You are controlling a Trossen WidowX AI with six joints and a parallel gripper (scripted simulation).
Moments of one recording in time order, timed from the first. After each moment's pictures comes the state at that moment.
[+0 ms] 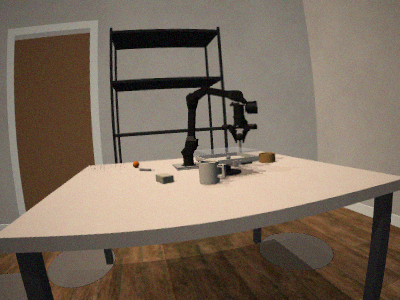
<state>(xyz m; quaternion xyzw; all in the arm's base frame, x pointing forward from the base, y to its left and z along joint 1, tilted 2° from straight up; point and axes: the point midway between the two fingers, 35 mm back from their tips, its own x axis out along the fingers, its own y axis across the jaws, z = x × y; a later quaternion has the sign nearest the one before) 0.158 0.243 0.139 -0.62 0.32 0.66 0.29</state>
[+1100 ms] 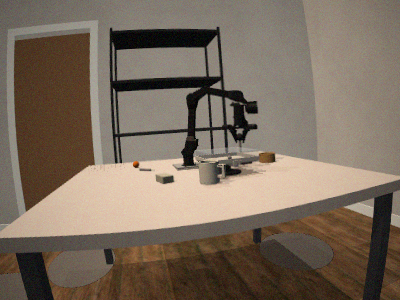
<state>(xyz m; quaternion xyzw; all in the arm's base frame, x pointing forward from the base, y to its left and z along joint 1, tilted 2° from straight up) 0.158 0.243 0.139 -0.62 0.32 0.66 0.29</state>
